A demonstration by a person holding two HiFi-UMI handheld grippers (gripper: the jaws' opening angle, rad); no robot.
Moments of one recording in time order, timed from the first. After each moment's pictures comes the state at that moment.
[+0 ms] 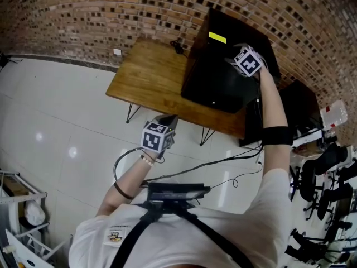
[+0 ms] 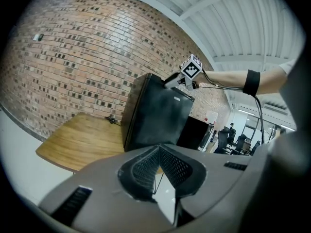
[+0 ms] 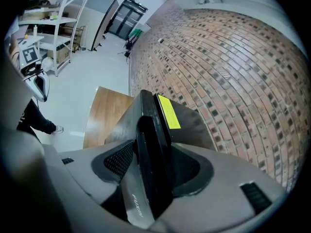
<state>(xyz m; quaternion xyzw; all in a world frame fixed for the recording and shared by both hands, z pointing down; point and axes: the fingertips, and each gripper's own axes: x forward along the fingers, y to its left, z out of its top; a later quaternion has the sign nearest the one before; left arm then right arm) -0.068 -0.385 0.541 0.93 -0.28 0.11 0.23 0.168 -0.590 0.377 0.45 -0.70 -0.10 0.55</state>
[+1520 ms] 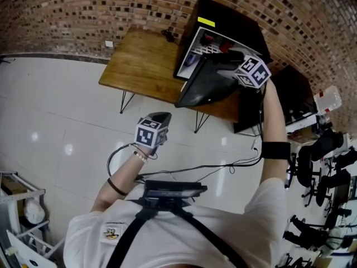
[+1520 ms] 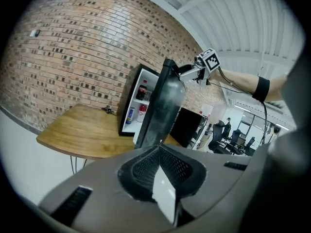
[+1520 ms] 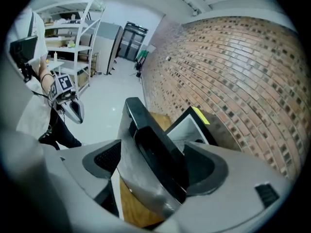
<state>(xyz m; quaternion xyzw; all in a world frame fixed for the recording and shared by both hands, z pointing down) -0.079 -0.312 0.565 0.93 -0.25 0.15 0.24 0.116 -0.438 0.378 0.38 -0.80 -0.05 0.47</state>
